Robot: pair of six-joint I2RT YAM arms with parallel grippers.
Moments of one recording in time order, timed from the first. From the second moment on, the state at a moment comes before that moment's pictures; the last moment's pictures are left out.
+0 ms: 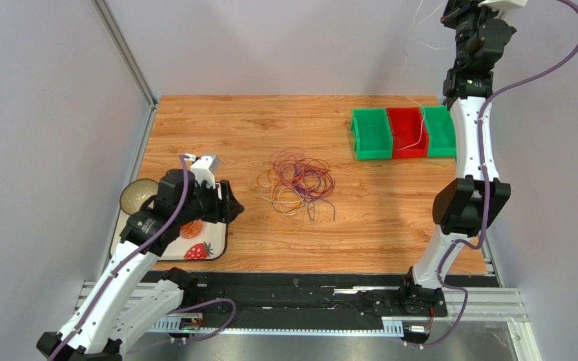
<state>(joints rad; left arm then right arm) -0.43 0.73 0.86 -0.74 0.20 -0.35 -0.14 1.89 2.09 0.31 -0.07 0.42</state>
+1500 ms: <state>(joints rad) -0.43 0.72 0.86 -0.74 0.21 -0.35 -0.15 1.61 1.39 0.24 0.20 0.38</state>
